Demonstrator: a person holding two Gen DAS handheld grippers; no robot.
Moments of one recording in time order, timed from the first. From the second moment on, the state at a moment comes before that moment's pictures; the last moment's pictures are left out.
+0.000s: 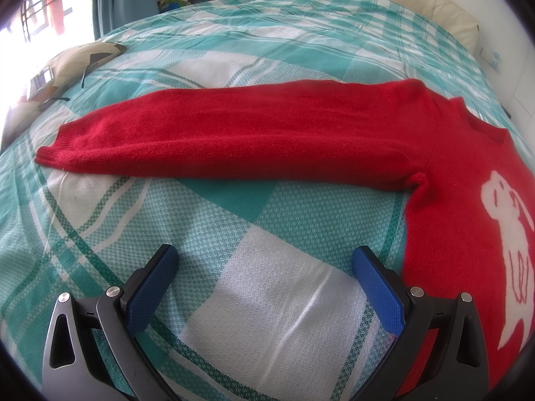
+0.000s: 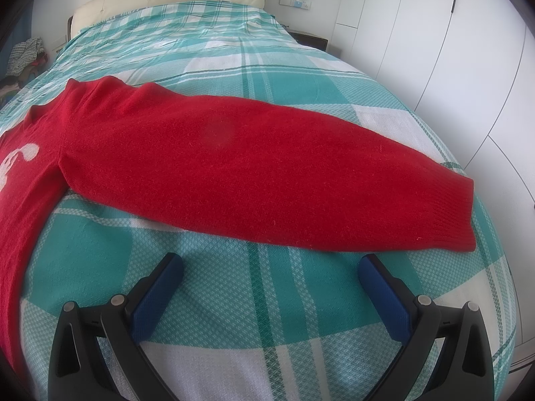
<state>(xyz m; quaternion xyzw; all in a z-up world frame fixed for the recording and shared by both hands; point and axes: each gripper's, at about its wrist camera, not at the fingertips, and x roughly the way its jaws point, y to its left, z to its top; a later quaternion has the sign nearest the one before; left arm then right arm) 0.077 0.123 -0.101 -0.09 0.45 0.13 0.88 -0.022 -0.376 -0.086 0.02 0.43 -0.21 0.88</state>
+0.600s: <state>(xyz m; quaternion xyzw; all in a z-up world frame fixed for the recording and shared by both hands) 0.077 0.123 -0.101 -0.08 0.45 0.13 0.88 -0.020 -0.381 -0.086 0.03 0.43 -0.20 0.88</state>
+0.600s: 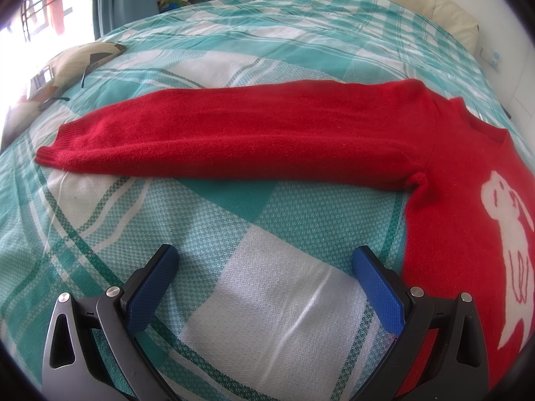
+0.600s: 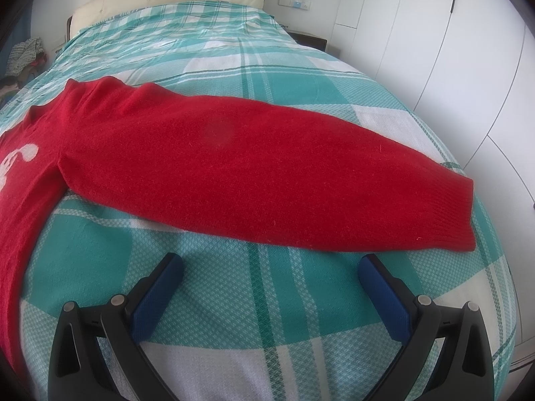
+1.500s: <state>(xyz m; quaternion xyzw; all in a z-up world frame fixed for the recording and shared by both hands) 0.078 0.124 -0.101 -0.09 0.45 0.13 0.88 -0.086 -0.610 -0.113 0.56 0.29 -0.06 0.77</state>
